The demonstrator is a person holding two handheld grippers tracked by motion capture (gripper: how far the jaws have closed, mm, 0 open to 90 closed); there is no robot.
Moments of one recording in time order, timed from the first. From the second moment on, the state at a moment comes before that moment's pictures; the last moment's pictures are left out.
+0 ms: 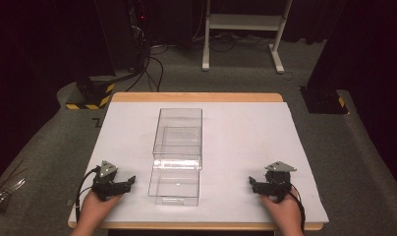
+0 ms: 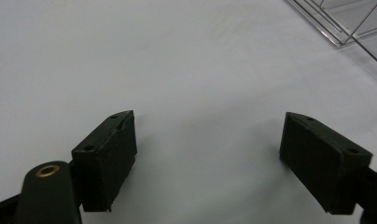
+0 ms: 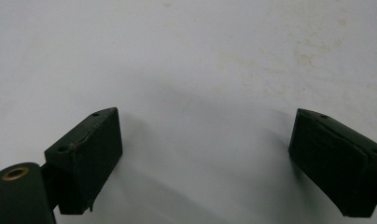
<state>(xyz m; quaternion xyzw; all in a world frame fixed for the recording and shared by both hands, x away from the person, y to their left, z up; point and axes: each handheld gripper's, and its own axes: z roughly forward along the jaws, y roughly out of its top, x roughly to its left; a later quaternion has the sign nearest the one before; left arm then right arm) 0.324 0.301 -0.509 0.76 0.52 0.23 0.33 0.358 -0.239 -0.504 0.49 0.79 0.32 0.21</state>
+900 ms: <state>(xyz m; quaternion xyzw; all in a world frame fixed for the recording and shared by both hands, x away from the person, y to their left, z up) 0.324 0.303 -0.503 0.76 0.51 0.22 0.35 0.358 -0.239 -0.504 0.49 0.79 0.32 0.21</state>
